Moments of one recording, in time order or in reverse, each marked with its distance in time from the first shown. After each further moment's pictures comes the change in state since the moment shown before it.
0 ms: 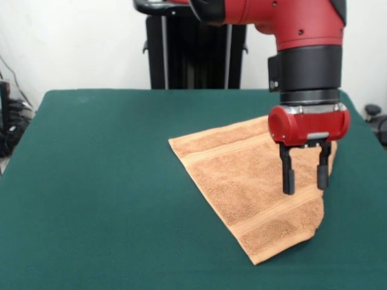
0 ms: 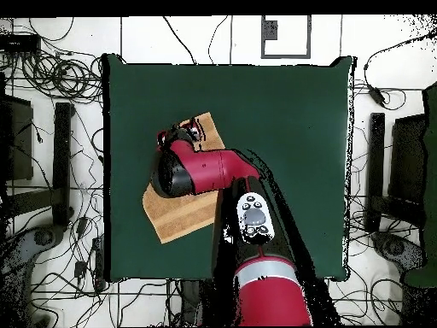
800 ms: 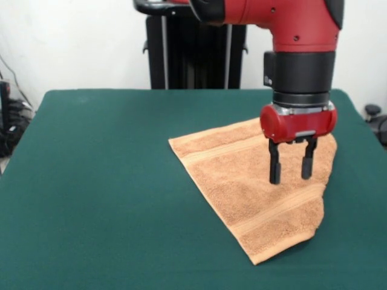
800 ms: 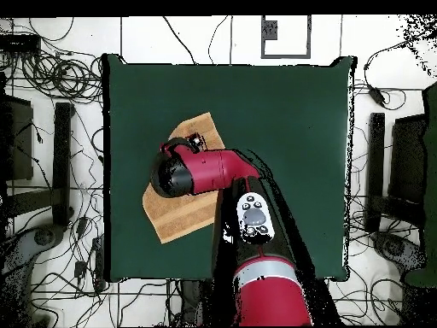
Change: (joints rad) arm 0.000 0.000 0.000 0.000 0.000 0.195 0.000
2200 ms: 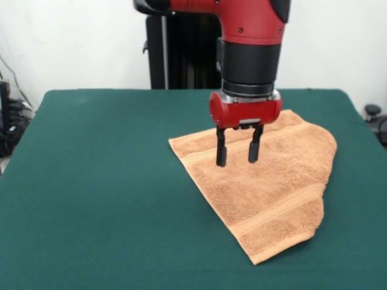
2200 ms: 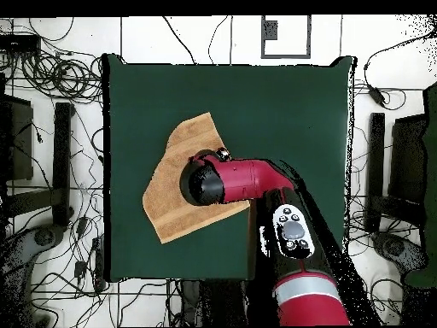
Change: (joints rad) arm -0.114 -0.051 0.019 0.072 -0.079 0.079 0.000
